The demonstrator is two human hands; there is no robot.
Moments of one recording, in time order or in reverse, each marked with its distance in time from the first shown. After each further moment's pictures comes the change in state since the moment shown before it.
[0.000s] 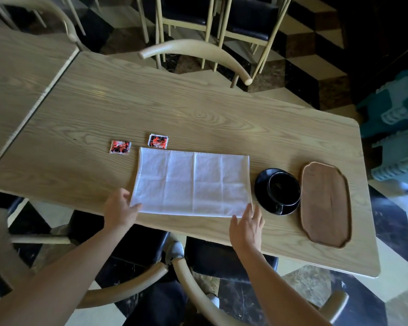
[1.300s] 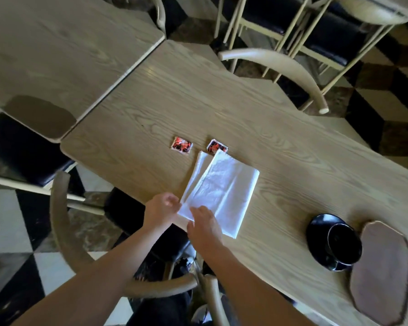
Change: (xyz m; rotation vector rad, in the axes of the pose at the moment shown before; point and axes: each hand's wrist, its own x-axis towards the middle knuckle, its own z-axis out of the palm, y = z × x) left_hand 0.009 -0.018 -0.025 -0.318 -0.143 -0.162; right_hand -0.049 -0.187 0.083 -0.213 -0.420 -0.655
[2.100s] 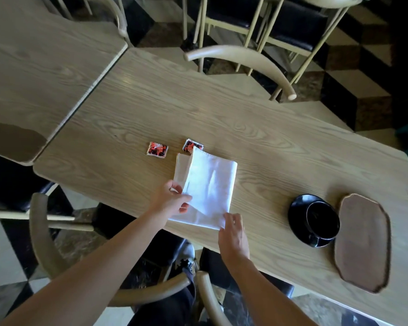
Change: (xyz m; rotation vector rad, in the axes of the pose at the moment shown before) left_hand -0.005 0.075 0.024 -0.317 -0.216 -0.154; right_hand -0.041 0.095 -0.012 0.122 0.285 0.290
